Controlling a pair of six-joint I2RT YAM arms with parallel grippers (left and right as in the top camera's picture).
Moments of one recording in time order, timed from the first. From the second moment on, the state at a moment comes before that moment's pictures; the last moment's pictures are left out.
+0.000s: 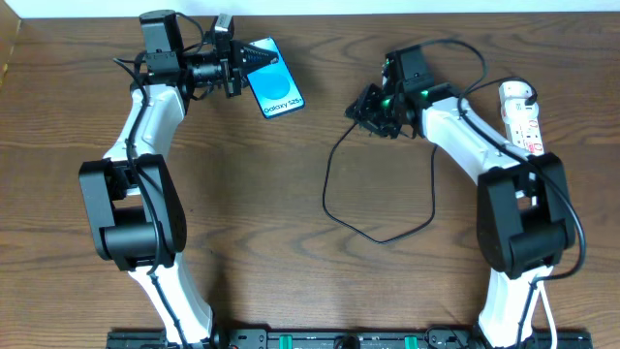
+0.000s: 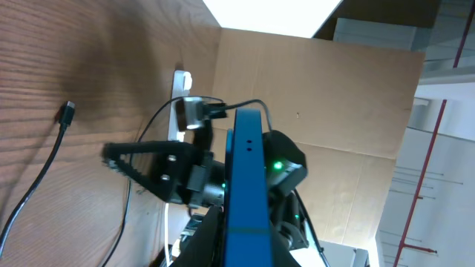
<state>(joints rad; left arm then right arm) 0.09 2.06 1.55 -0.11 1.39 -1.04 0.34 2.06 1.48 -0.44 -0.42 0.87</state>
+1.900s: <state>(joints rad) 0.09 2.06 1.55 -0.11 1.38 -1.04 0.25 2.20 1.50 -0.46 -0.86 0.35</state>
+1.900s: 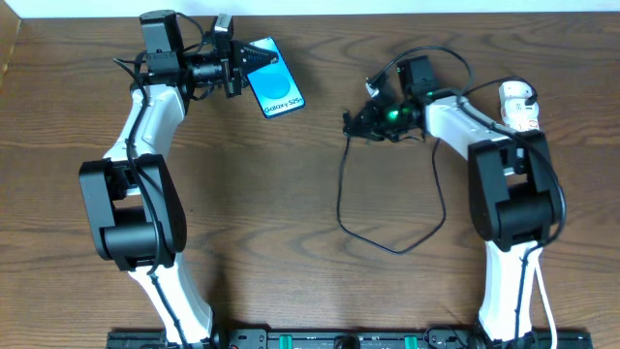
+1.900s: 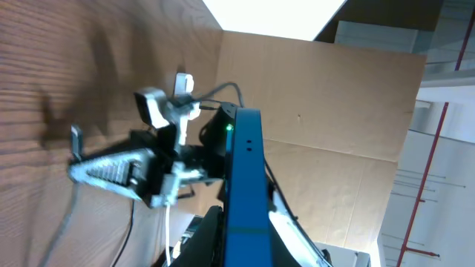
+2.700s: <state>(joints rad) 0.08 2.06 1.55 -0.03 1.46 -1.05 0.48 1.81 1.50 -0.78 -1.00 0.00</state>
